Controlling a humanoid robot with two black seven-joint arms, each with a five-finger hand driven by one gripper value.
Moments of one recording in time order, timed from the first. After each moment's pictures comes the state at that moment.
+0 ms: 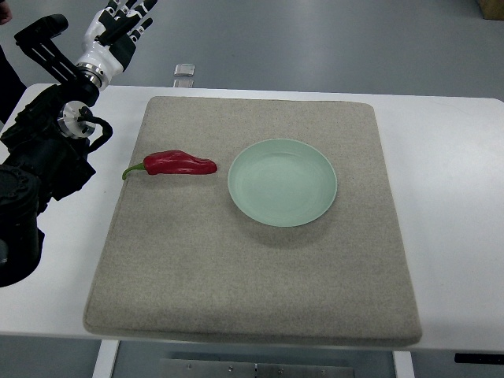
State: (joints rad) left arm -1.16 0.01 0.00 0.13 -0.69 -0.47 -0.26; right arm 0.05 0.00 0.14 0.12 -0.17 0.01 0.10
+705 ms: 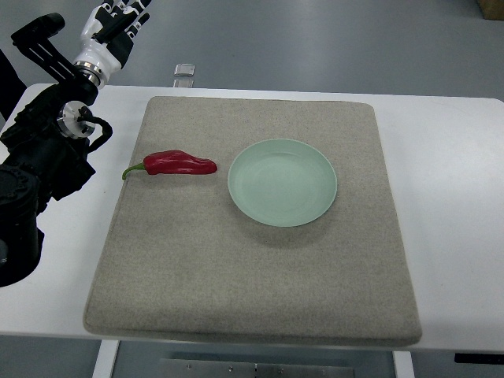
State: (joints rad) left arm -1.16 0.01 0.00 0.13 -0.69 -0.47 -0.30; right arm 0.05 0.00 0.14 0.12 -0.17 0.01 0.10
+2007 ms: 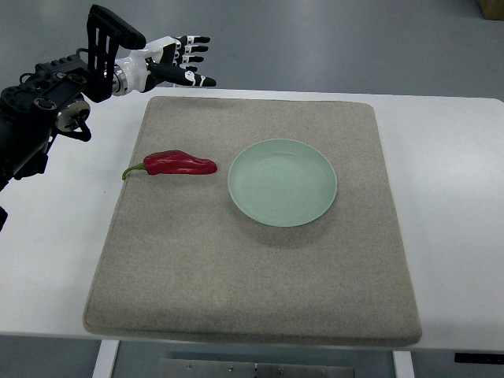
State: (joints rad) left arm -1.24 0.22 0.02 -0.26 0.28 -0.48 -0.29; right arm 0.05 0.00 0.14 0.12 -0.17 0.01 0.10
